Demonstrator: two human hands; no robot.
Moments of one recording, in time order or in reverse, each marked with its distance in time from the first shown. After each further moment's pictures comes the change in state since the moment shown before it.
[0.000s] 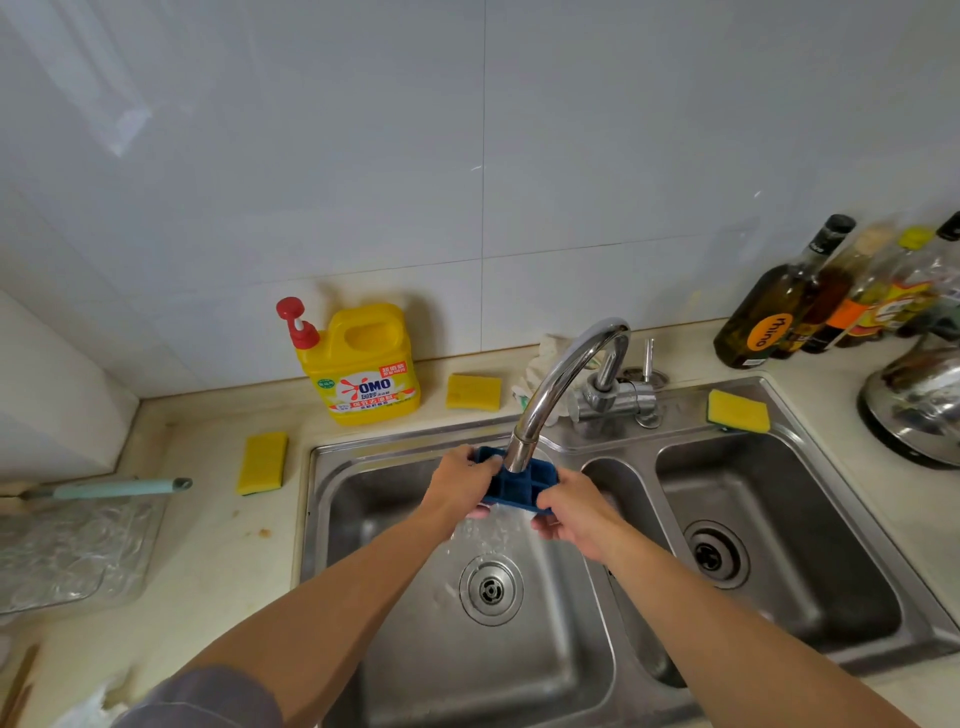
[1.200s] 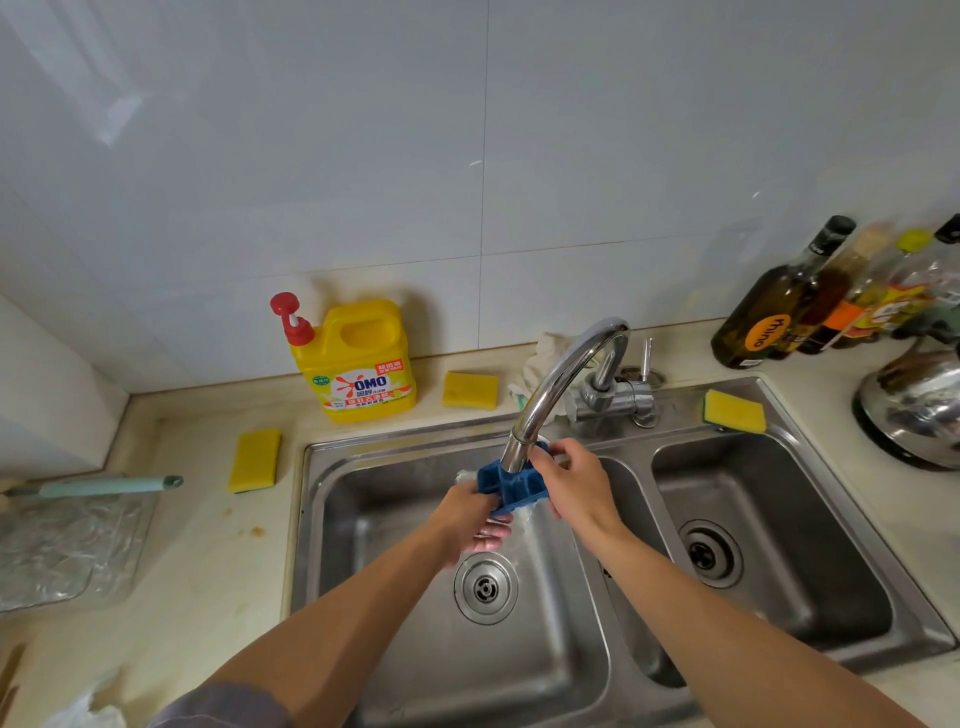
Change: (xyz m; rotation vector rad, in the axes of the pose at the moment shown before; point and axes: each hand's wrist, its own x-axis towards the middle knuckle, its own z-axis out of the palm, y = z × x) left_hand -0.005 -0.032 0.013 -0.226 -0.265 -0.166; right_hand -0.008 -0.013 0.000 -0.216 0.240 -0.372
